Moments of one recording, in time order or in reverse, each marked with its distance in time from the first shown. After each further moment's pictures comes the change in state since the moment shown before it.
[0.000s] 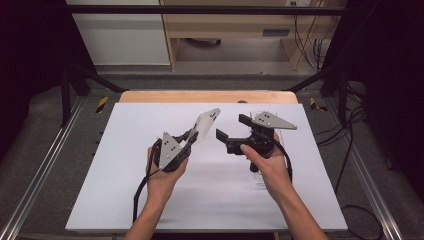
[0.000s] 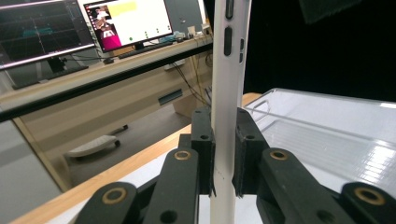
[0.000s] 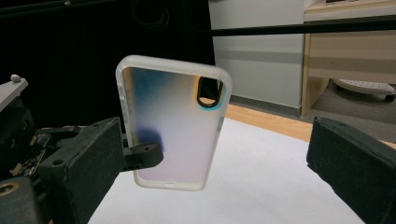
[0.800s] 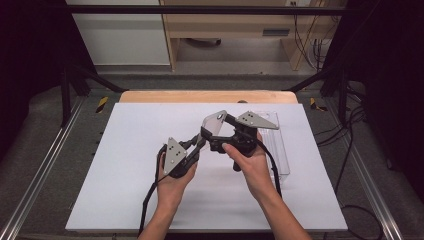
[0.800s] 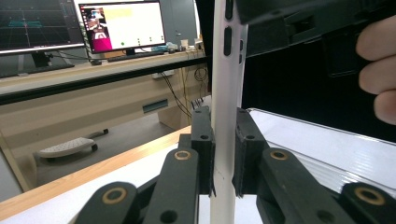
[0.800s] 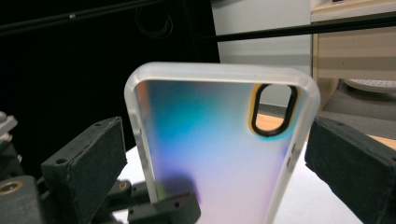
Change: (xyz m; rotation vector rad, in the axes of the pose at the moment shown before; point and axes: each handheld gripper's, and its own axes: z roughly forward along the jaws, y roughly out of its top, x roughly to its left) left arm -0.024 -0.003 0.003 -0.070 -0.022 -0.092; right arm 0.020 -0.005 0.031 -0.037 0.009 0.048
